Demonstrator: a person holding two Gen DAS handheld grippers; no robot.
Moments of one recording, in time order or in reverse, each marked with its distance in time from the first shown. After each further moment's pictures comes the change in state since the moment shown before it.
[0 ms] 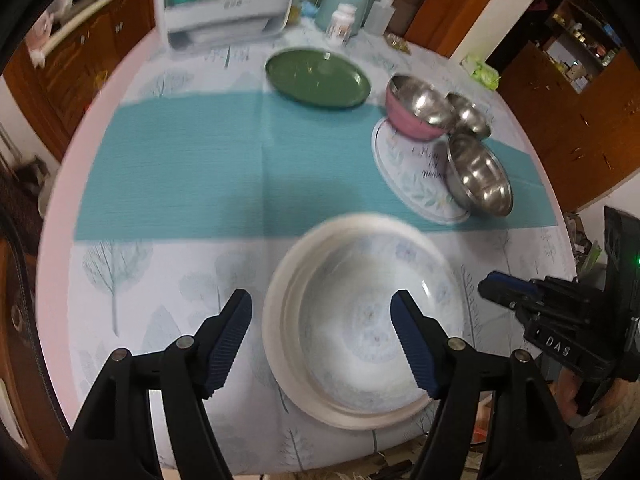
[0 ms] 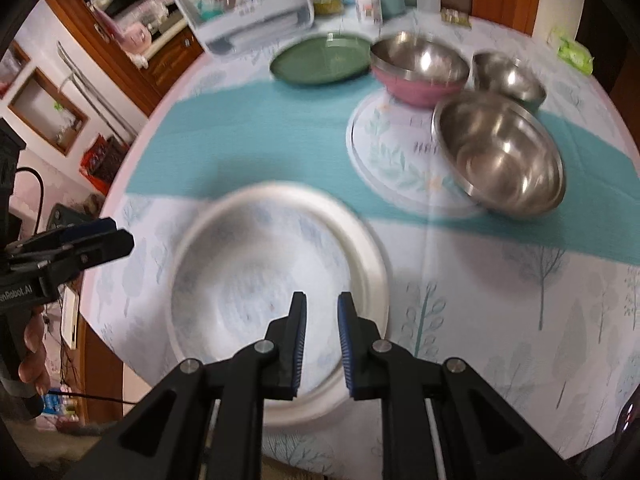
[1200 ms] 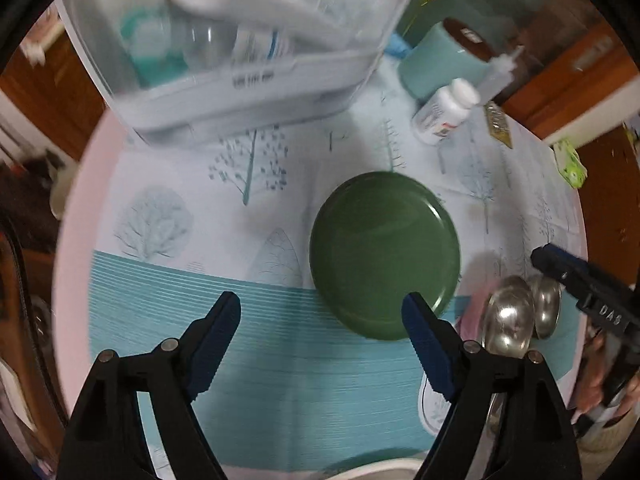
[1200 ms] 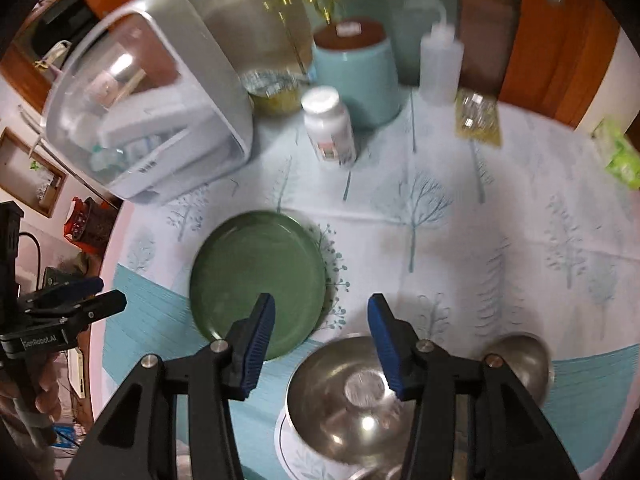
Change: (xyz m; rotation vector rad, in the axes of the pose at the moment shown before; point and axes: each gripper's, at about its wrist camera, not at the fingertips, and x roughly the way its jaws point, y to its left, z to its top) left arm 0.133 0.066 0.296 -0.231 0.141 0.078; right arm 0.112 -0.090 0.327 0.034 0.077 0.028
